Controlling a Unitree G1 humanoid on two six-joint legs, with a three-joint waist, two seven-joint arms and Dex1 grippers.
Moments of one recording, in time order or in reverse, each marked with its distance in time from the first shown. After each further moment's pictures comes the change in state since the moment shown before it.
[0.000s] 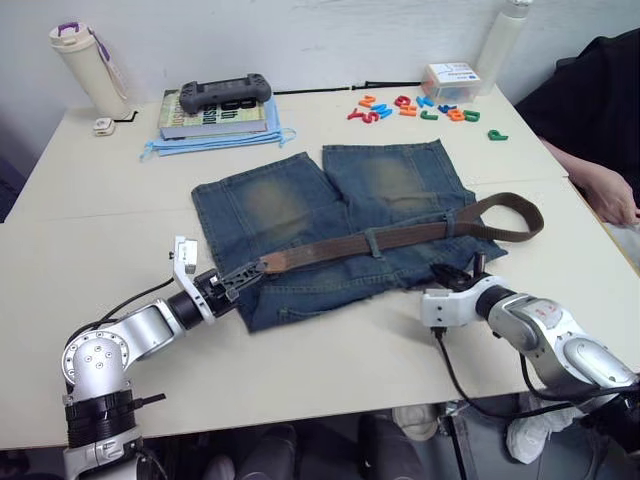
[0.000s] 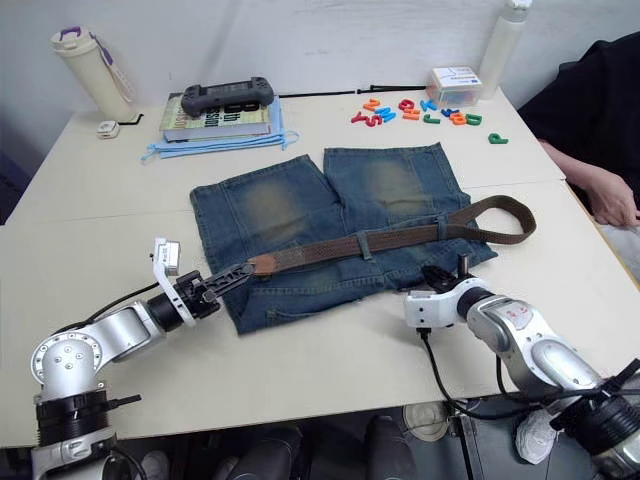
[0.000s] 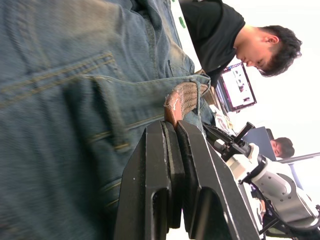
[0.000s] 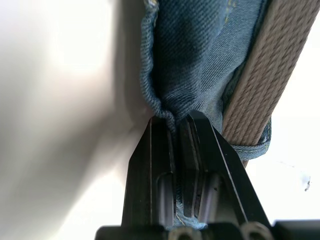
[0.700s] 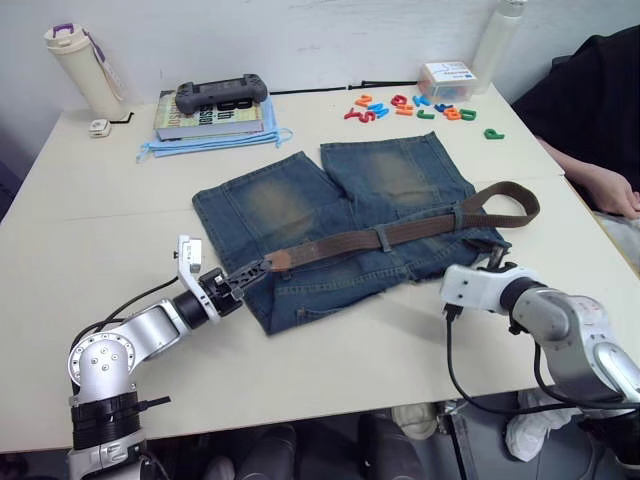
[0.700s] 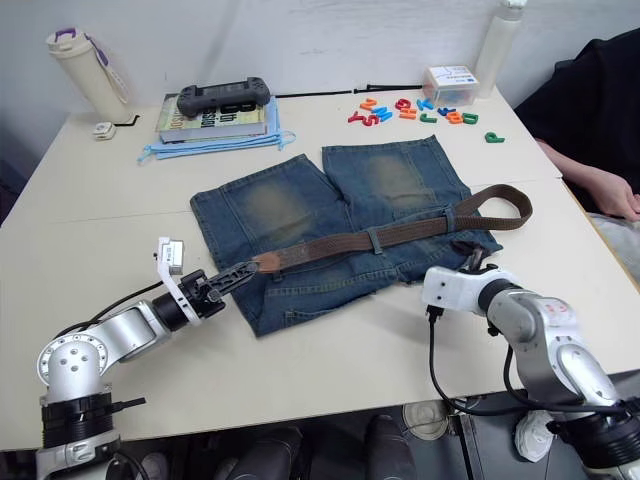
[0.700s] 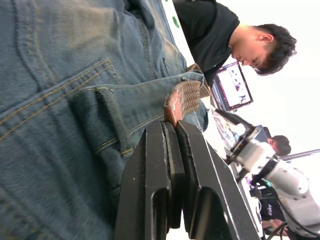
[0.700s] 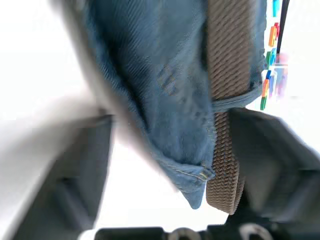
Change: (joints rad) left arm 0.005 -0.019 -0.033 -0.024 -0.020 -0.039 0.015; right arm 0.129 0.142 -0.317 -0.255 0.171 0.271 0.275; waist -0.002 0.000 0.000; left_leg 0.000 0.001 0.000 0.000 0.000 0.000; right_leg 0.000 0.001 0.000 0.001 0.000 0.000
